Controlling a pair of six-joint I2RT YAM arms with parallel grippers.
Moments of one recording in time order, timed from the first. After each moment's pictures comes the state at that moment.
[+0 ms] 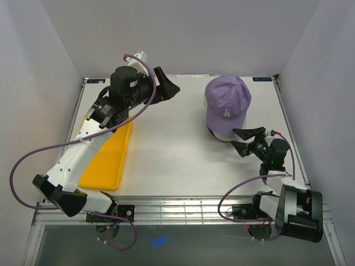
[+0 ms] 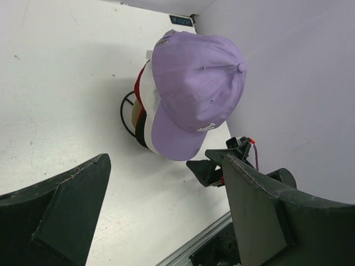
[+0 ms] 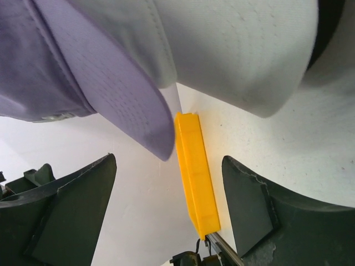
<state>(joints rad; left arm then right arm) -0.57 1.34 1.63 -0.54 0.07 -0.65 -0.17 1.10 0.20 0.66 -0.72 1.41</state>
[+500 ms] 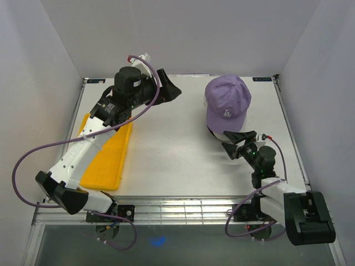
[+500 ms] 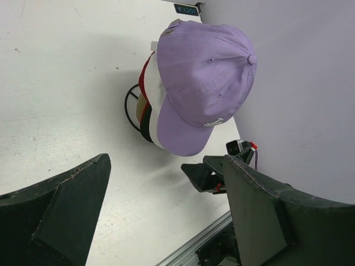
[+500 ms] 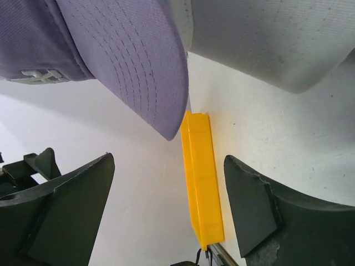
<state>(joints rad) -0.57 1.38 1.61 -0.55 0.09 -0.63 0.10 1.04 0.07 0.86 -0.43 1.52</state>
